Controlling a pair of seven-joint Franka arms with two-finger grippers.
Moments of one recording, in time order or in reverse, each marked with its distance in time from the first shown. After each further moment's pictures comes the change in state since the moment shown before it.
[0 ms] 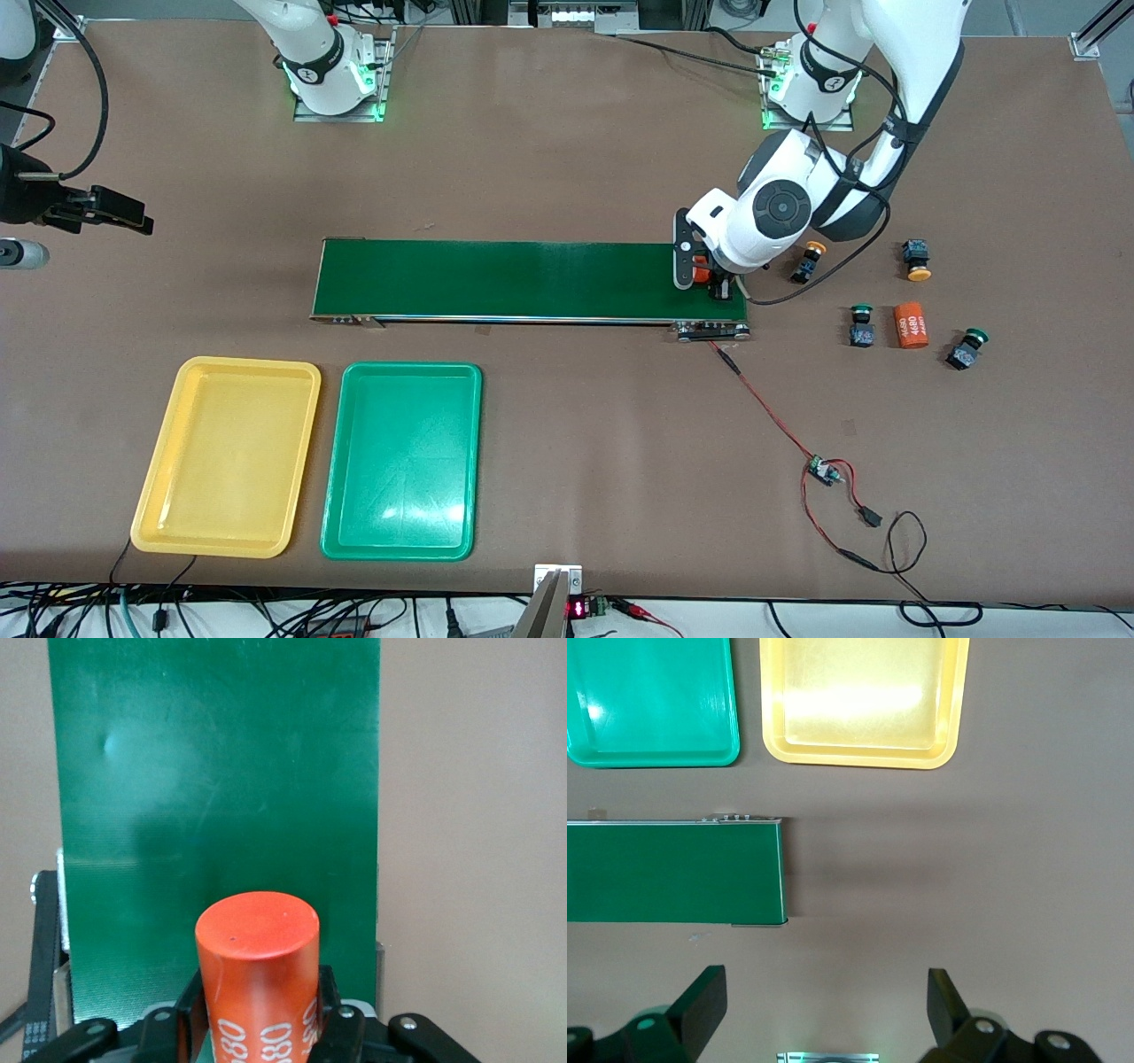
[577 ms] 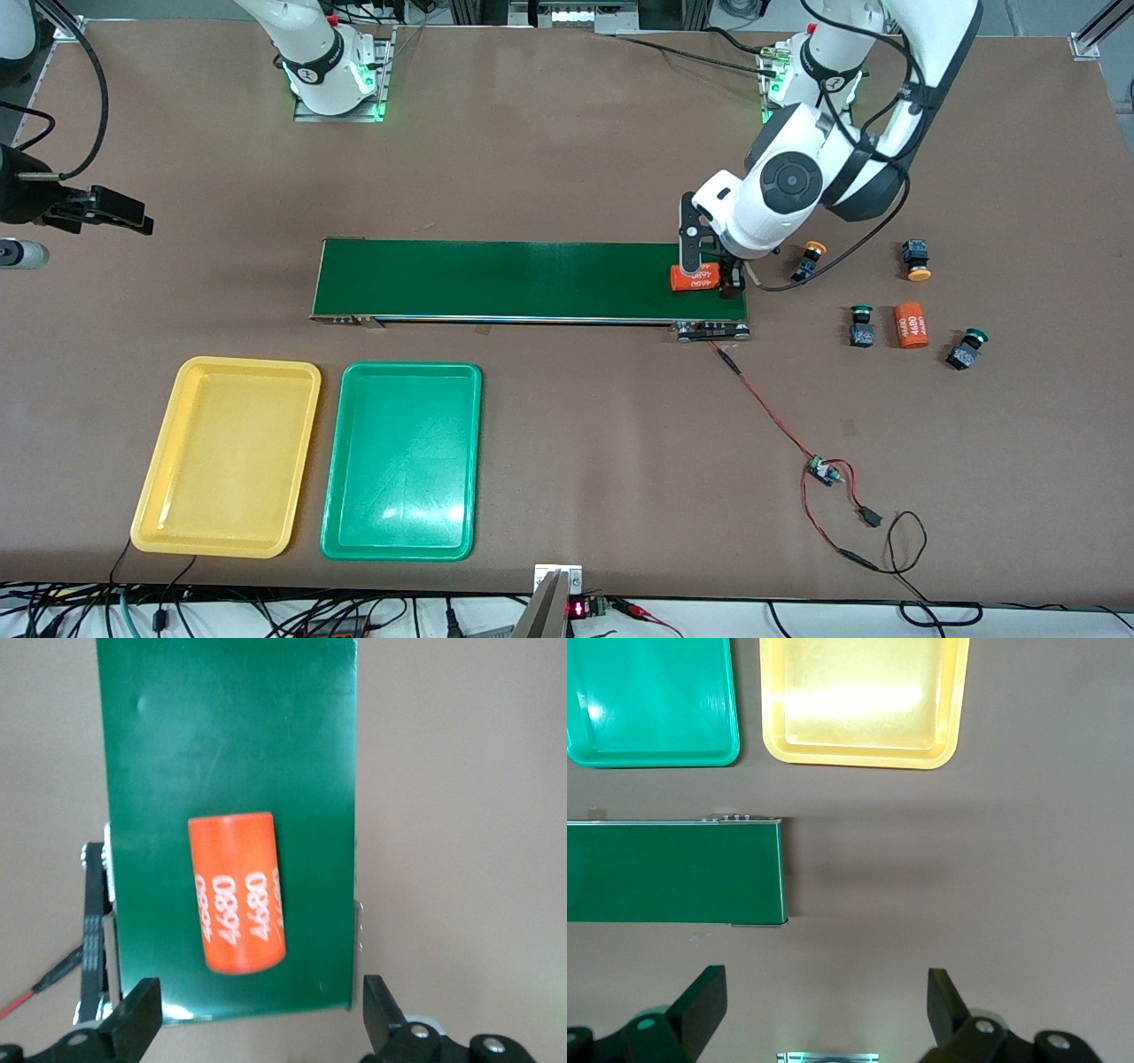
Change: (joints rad) left arm 0.011 -0.119 -0.001 0.004 0.000 -0.099 -0.004; right arm 0.000 0.000 0.000 0.000 0.000 0.000 0.000
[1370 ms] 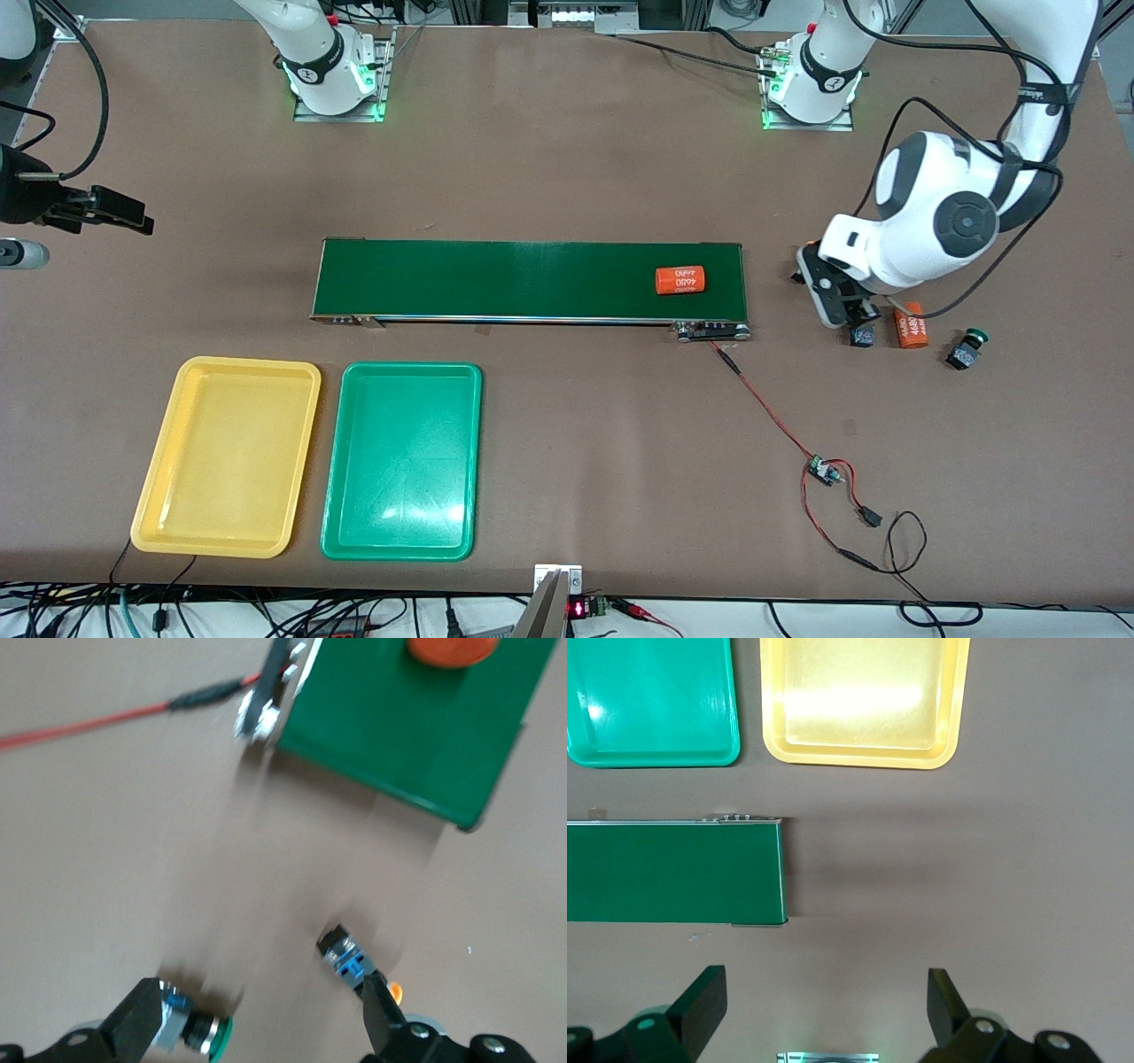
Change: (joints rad) left arm 0.234 -0.012 0.125 -0.006 0.000 -0.014 -0.055; right arm 0.000 0.000 0.000 0.000 0.000 0.000 0.000
